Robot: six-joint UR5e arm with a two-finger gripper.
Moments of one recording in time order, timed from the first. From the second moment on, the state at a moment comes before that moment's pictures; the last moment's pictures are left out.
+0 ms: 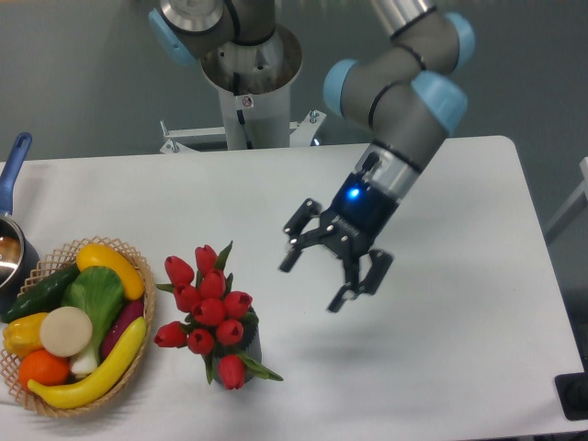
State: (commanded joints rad) arm 2.75 -1.77 -1.76 -0.73 0.83 1.44
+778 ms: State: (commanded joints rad) arm 2.84 -1.62 -1.62 -1.10 1.29 1.75
